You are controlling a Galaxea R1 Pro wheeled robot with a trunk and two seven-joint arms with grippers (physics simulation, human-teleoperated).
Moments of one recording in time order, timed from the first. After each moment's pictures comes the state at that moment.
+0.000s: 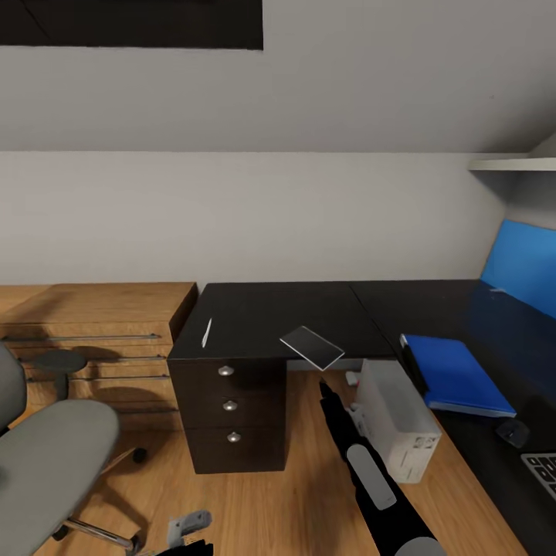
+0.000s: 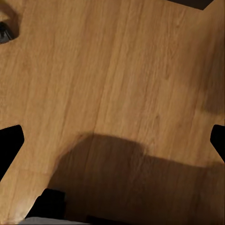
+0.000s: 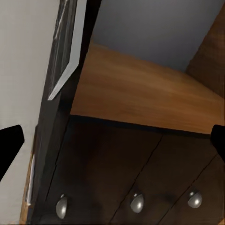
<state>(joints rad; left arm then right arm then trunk) -0.11 0.05 -0.35 -1.03 0.68 0.46 0.48 -0.45 0.15 0.08 -0.84 -1.15 -0.06 0.04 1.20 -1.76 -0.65</state>
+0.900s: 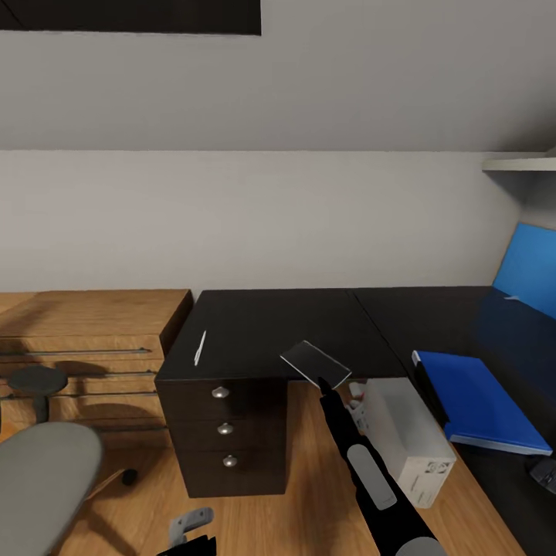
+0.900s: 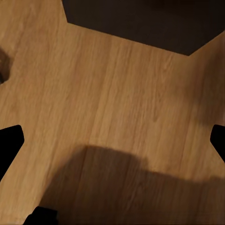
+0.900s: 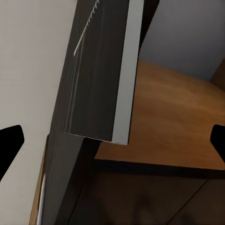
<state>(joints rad) -0.11 0.05 -0.39 -1.01 0.69 0.34 0.48 -0.45 0.14 0.07 -0.84 -1.15 -0.05 0.10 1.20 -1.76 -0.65</state>
